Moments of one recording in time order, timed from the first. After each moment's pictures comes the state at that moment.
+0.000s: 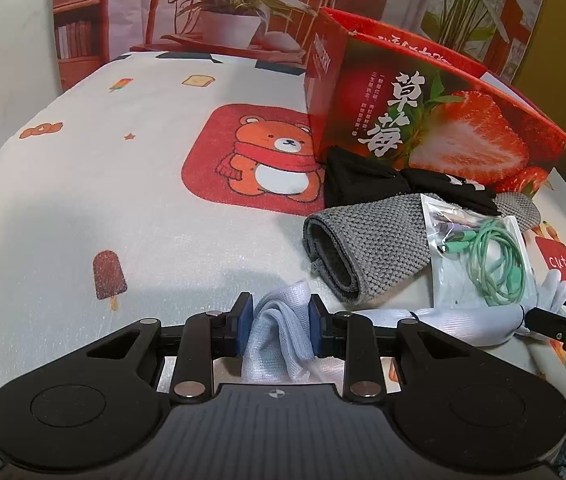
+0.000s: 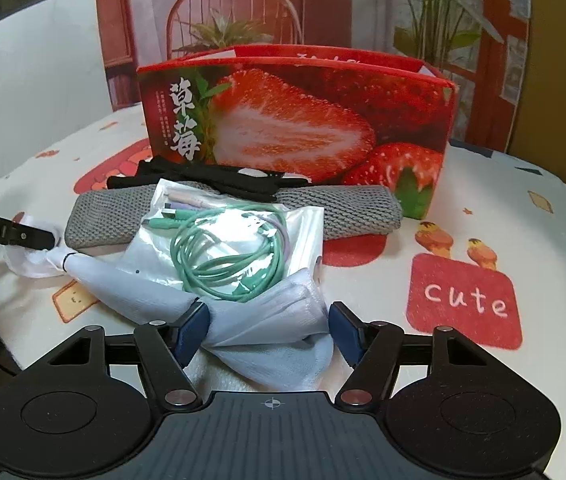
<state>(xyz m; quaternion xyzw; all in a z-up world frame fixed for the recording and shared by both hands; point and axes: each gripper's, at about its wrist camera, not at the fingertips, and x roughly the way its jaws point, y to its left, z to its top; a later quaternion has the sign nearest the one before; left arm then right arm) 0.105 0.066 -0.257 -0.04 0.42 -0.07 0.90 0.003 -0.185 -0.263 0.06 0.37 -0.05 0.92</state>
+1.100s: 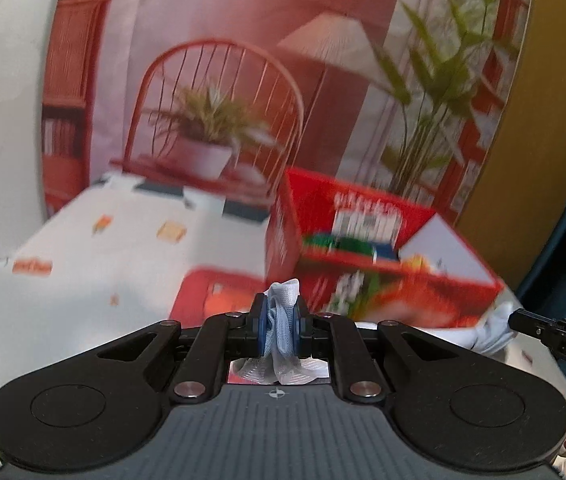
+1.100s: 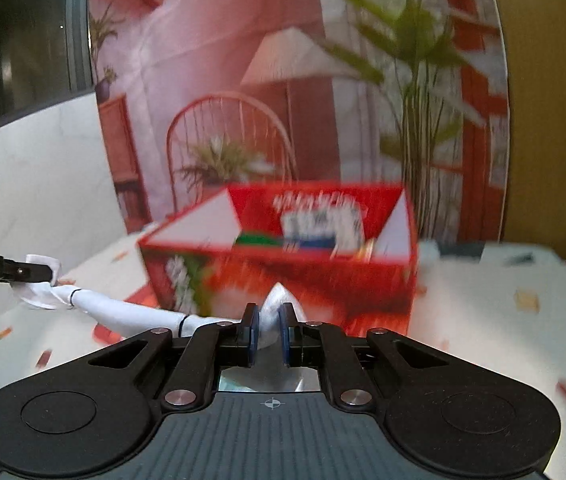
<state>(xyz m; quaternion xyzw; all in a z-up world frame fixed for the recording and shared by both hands) 0.125 0.071 -0.146 -0.09 0.26 -0.11 0.95 0.021 -0.233 -0.166 0.09 0.23 -0.05 0.97</state>
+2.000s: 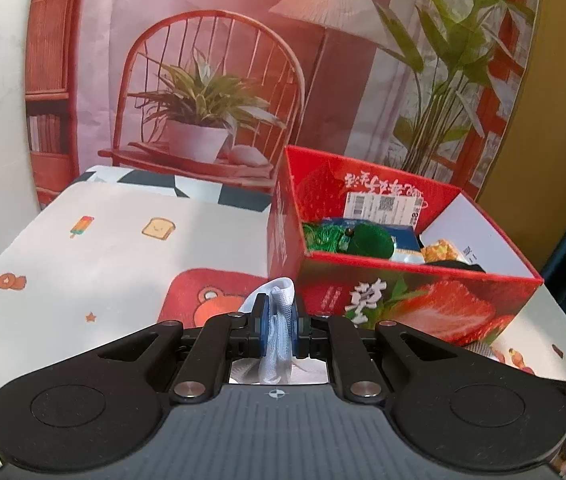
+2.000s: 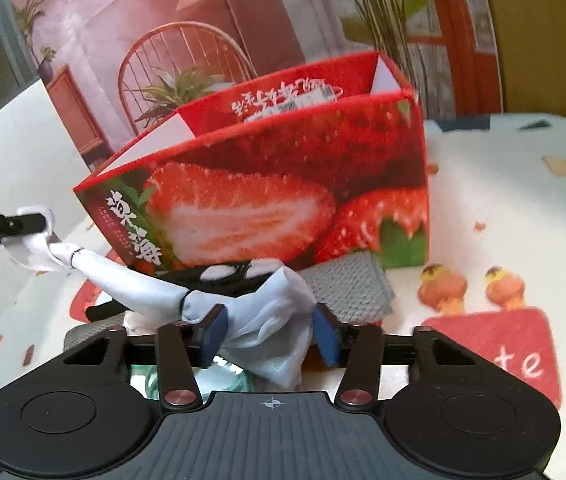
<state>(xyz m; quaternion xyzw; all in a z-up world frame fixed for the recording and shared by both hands) 0.179 0.048 -0.173 -0.05 0.31 -0.10 0.94 0.064 -0.250 -0.259 0.22 0.33 -0.06 0.92</state>
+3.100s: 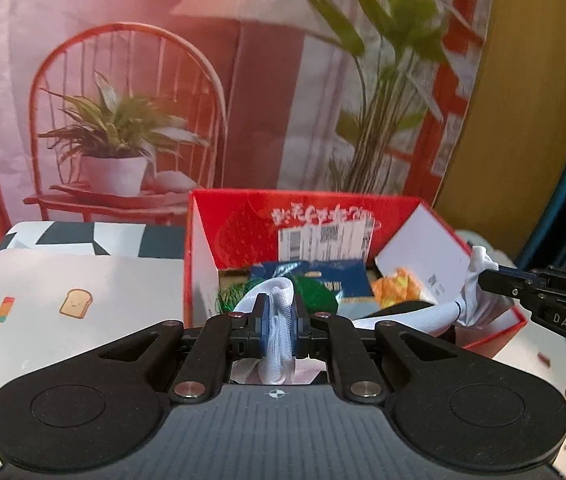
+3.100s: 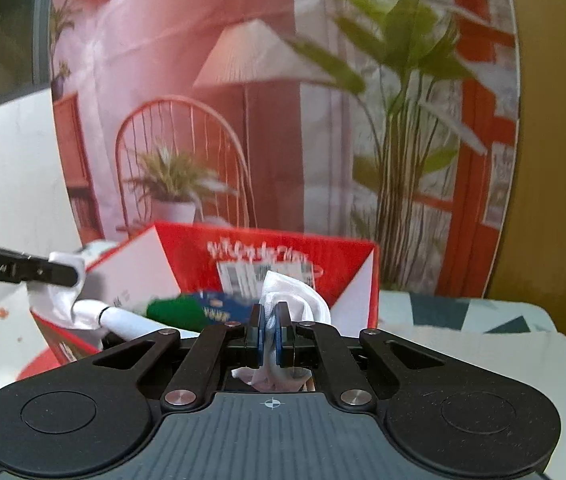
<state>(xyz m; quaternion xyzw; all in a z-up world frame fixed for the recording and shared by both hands) 0.267 -0.030 -0.149 0.01 0.32 -0.18 0.93 0.140 -0.306 -0.161 0.07 0.26 -0.07 0.96</state>
